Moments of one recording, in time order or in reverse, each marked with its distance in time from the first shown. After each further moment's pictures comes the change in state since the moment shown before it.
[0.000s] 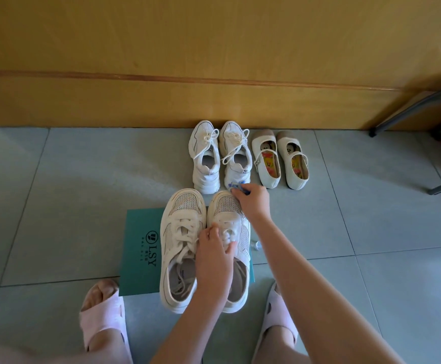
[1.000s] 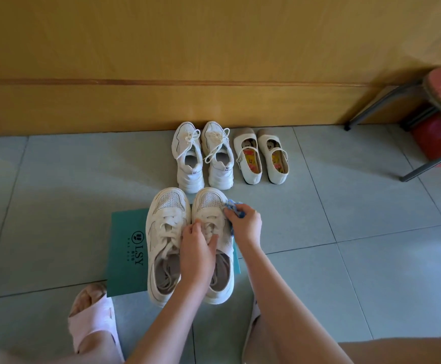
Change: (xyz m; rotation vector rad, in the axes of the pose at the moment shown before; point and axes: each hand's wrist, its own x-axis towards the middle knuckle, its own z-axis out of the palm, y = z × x) left_hand -0.001 -0.001 -0.002 -0.147 -0.005 -0.004; right_hand -0.056 0.033 -0.005 0.180 0.158 0.227
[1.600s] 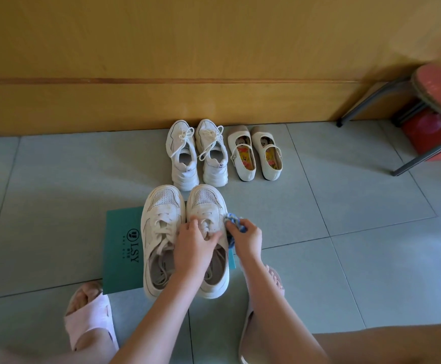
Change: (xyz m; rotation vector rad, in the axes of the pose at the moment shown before) left_hand 0.004 -0.003 0.003 0.096 -0.038 0.019; right_hand -0.028 0.026 -0.019 0.114 0.006 0.091
